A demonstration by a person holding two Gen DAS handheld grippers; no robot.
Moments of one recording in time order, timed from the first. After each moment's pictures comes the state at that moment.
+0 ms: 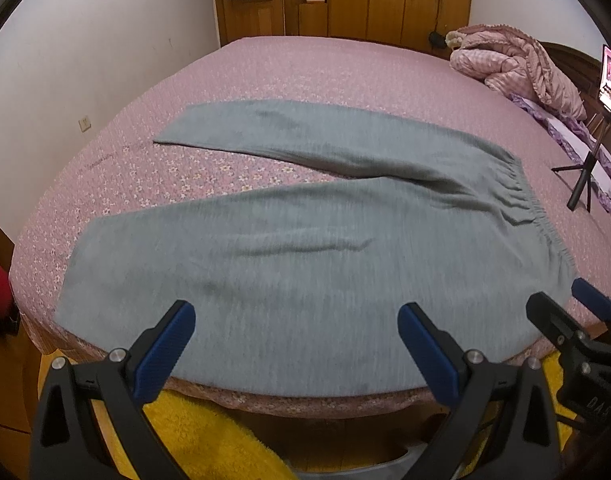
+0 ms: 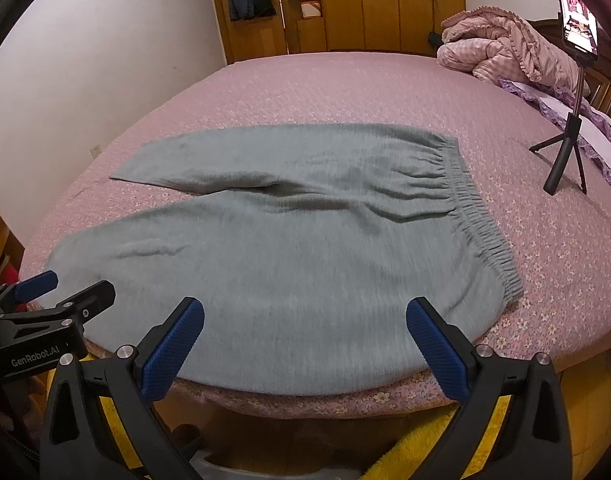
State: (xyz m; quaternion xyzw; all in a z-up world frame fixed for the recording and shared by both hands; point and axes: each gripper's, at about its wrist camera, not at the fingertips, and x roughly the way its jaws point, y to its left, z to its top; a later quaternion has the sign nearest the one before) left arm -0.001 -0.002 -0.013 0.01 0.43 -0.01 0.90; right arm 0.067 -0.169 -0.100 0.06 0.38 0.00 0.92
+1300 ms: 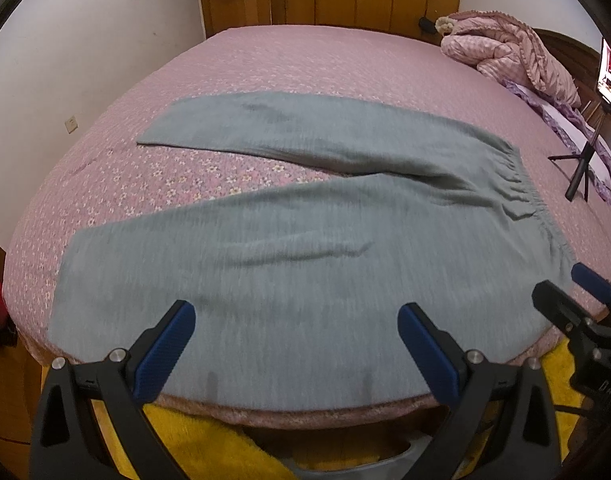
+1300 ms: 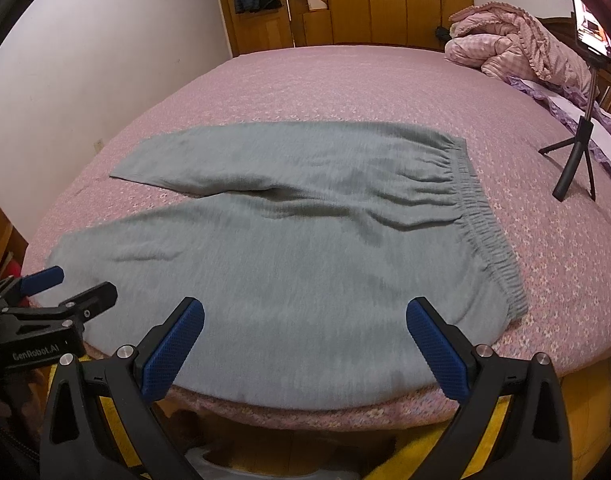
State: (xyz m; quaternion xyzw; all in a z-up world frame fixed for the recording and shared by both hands) left arm 0.025 -0.002 -0.011 0.07 0.45 -0.02 0.89; right arm 0.084 -0.177 -0.096 0.08 0.38 0.03 0.92
